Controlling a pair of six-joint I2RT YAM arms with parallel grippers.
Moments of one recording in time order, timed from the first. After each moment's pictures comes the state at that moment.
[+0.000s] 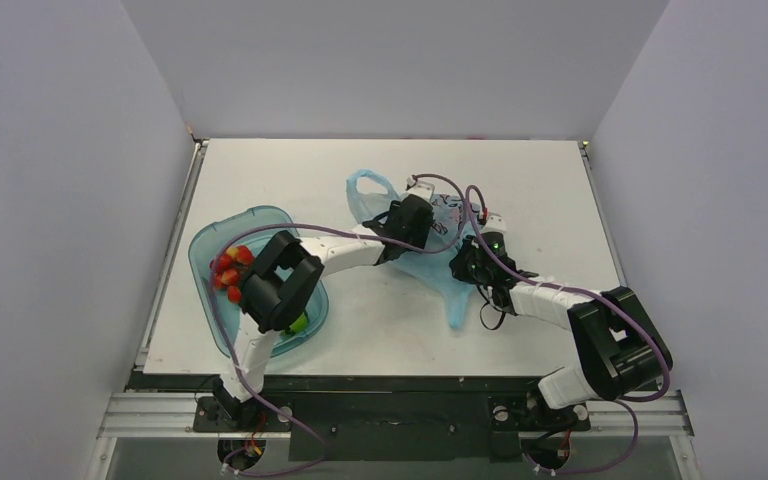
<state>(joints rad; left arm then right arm) -0.82 2.16 1.52 -0.11 -0.40 -0.31 0.40 1.45 0.55 0.25 0.04 0.54</state>
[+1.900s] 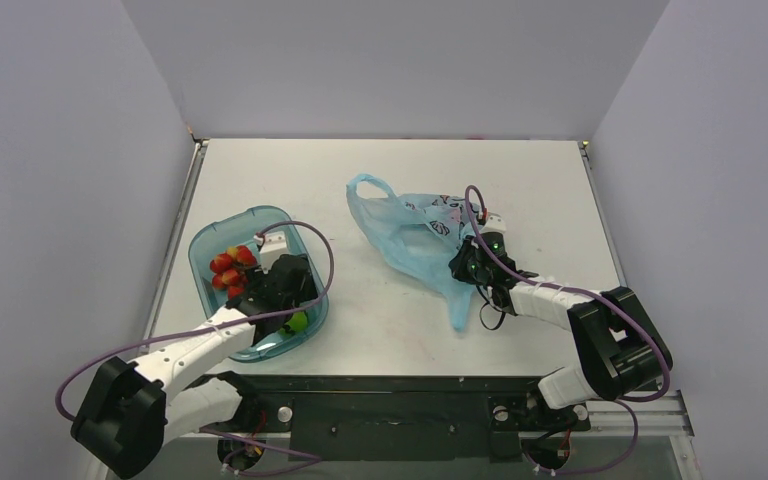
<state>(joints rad) -0.58 1.08 0.51 -0.26 -0.58 -0.62 0.41 1.45 0.55 0.25 0.04 0.54</state>
